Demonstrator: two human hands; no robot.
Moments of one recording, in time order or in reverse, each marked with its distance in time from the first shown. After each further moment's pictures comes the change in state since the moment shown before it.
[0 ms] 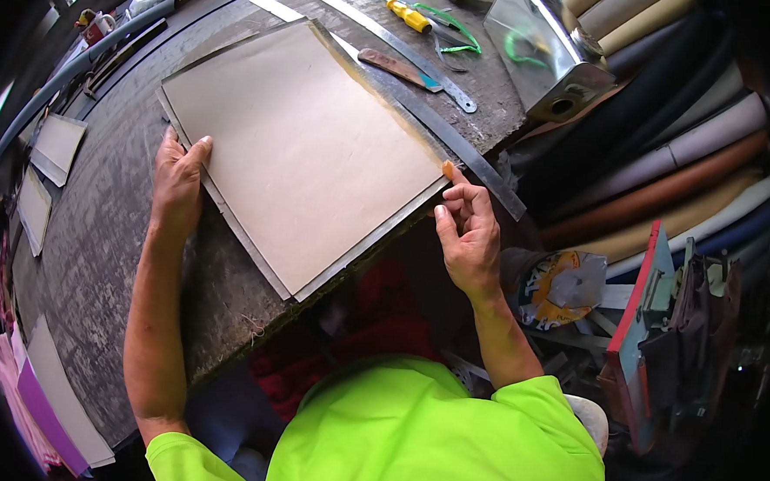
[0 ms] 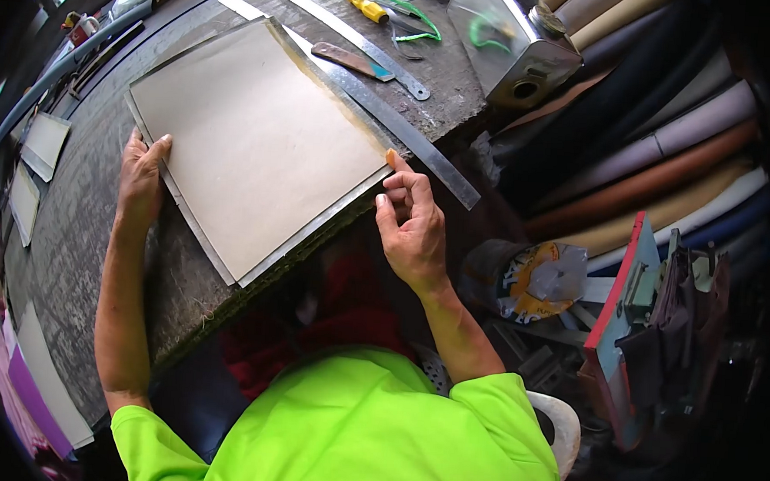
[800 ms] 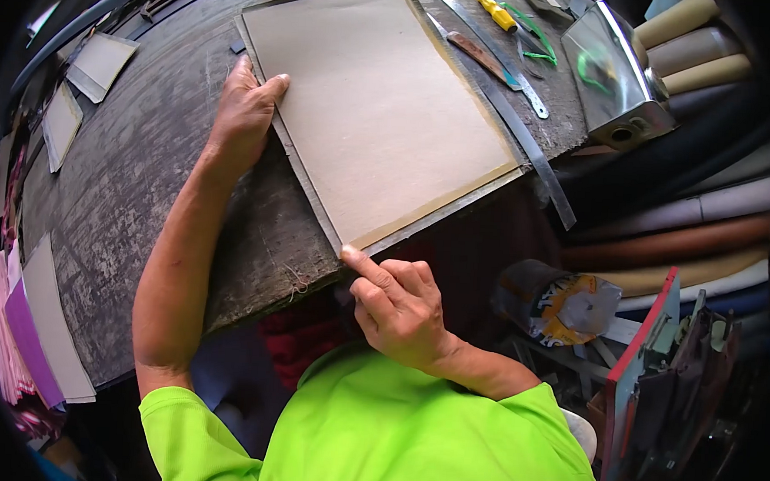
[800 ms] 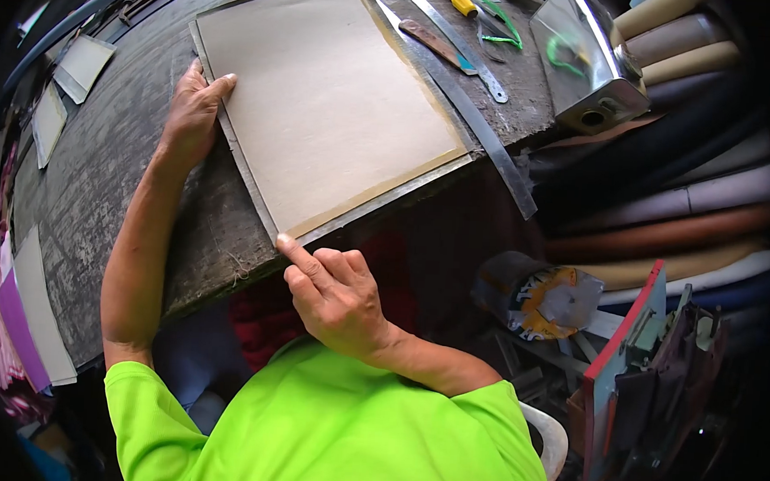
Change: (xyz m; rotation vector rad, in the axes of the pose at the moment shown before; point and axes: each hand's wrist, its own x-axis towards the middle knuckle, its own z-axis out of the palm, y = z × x) left_hand -0.004 0.004 0.007 -0.066 0.035 0.002; right_hand -0.082 -0.059 0.084 -0.353 -0.383 -0.653
